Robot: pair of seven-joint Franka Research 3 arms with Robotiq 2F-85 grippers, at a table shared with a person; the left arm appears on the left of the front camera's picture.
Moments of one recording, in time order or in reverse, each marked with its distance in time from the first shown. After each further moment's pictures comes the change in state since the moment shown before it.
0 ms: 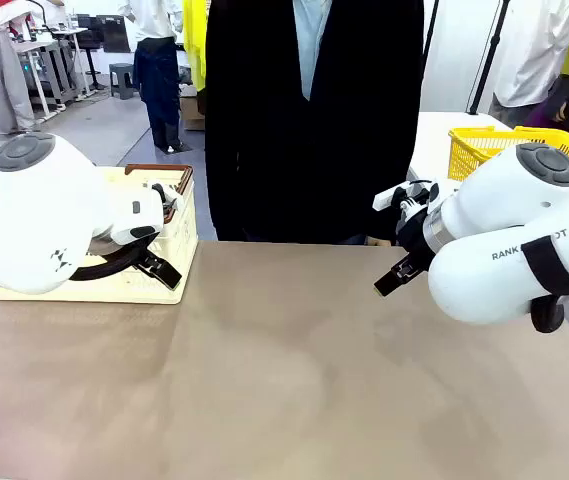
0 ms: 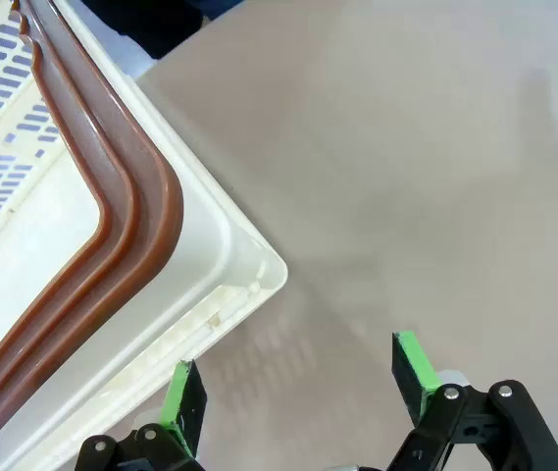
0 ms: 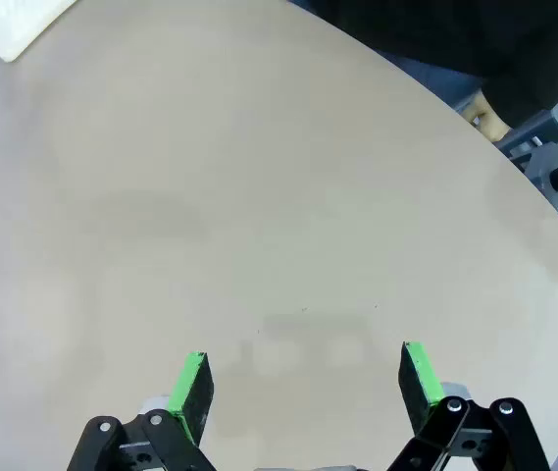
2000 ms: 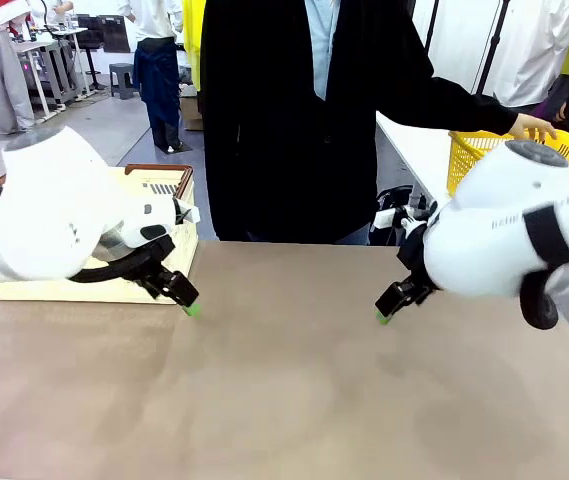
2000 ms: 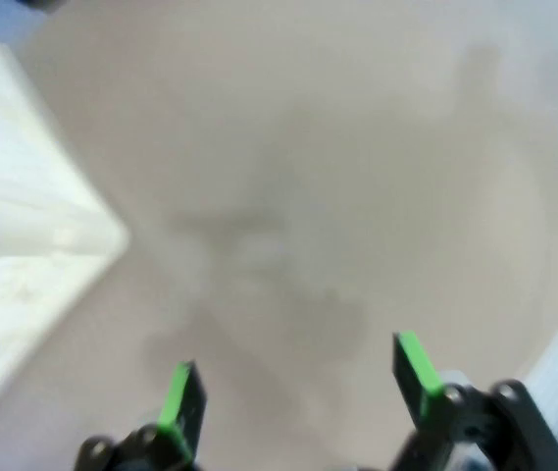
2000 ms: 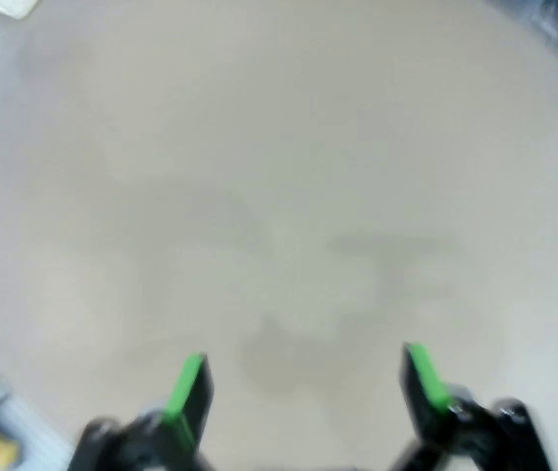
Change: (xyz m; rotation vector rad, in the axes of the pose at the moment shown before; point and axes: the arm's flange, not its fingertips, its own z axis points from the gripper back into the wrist) left arm 0.000 -0.043 0.013 -0.331 0.160 0.071; right arm -0.018 0.007 -0.007 0.221 0.253 -0.187
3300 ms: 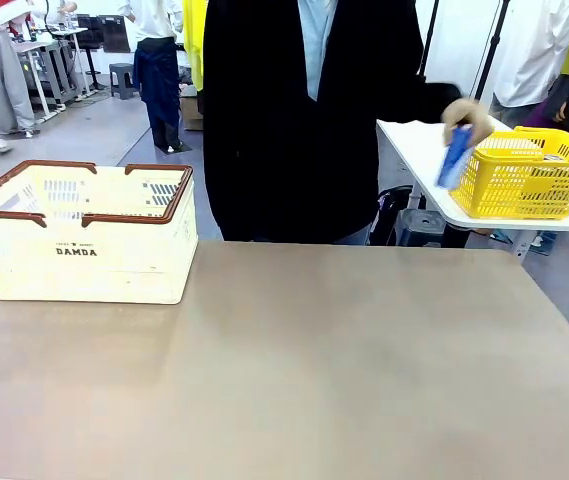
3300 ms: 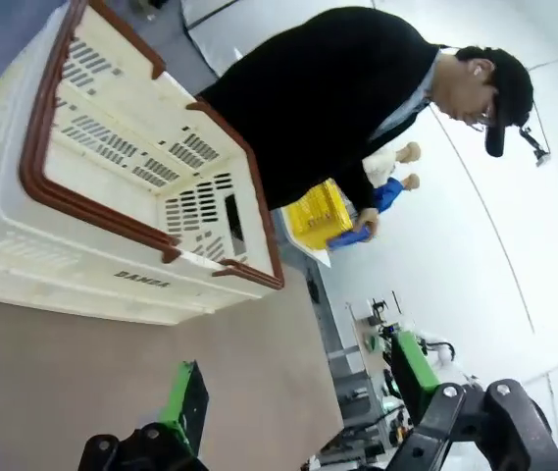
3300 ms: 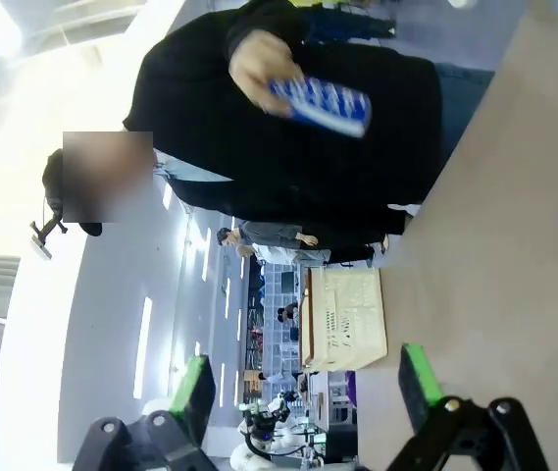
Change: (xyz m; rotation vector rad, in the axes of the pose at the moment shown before) left arm -0.241 0.248 0.240 -0.585 -0.845 0.815; right arm -0.240 -0.285 0.145 0.976 -0.851 -1.070
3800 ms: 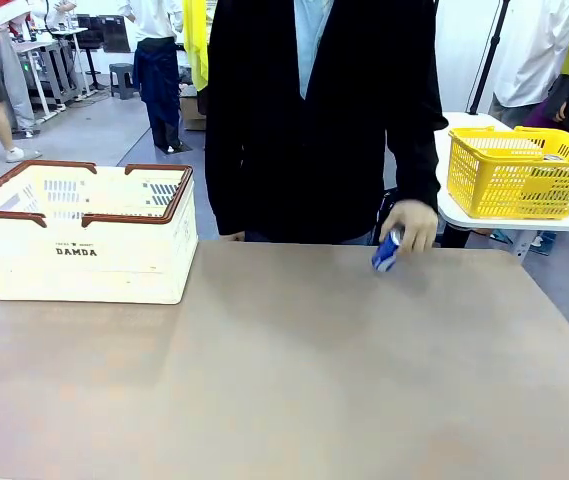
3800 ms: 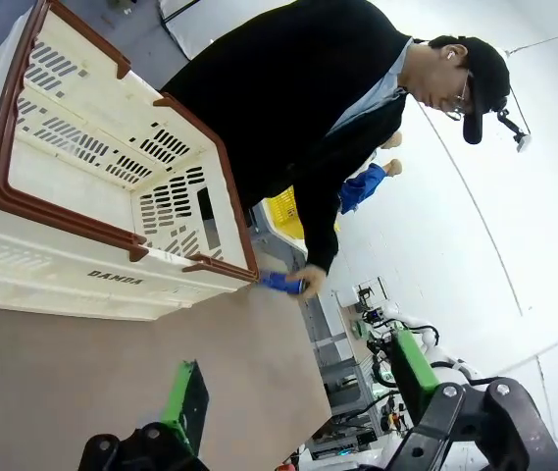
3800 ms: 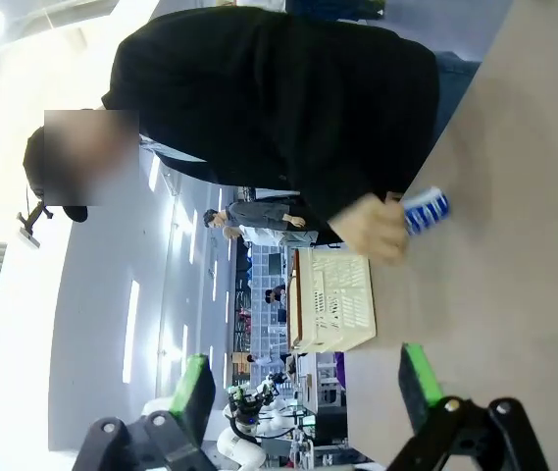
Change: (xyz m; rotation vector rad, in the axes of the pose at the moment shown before) left arm 0.004 -0.012 0.006 -0.037 0.027 -0.015; right arm -0.006 0.002 -0.003 -0.031 0.051 0.011
